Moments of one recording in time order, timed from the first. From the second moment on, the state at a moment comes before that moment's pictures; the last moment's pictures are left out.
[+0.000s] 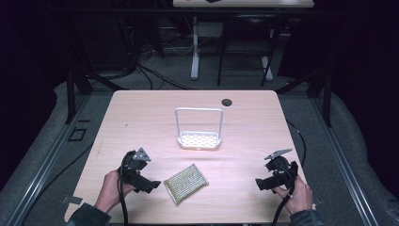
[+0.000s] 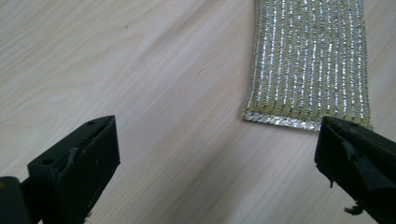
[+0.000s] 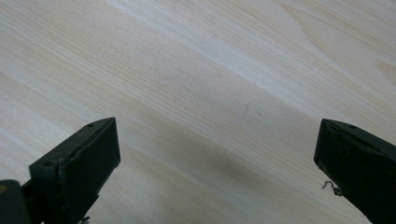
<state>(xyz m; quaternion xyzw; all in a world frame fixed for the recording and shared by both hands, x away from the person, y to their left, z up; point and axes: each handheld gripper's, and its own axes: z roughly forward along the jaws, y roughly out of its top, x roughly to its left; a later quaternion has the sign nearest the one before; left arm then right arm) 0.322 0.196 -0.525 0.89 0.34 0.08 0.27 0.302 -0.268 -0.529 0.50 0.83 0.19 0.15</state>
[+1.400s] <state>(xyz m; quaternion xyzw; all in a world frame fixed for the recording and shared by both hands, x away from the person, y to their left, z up) 0.313 0.124 -0.542 0.93 0.29 0.06 0.21 0.306 -0.268 -0.530 0.49 0.83 0.20 0.15</state>
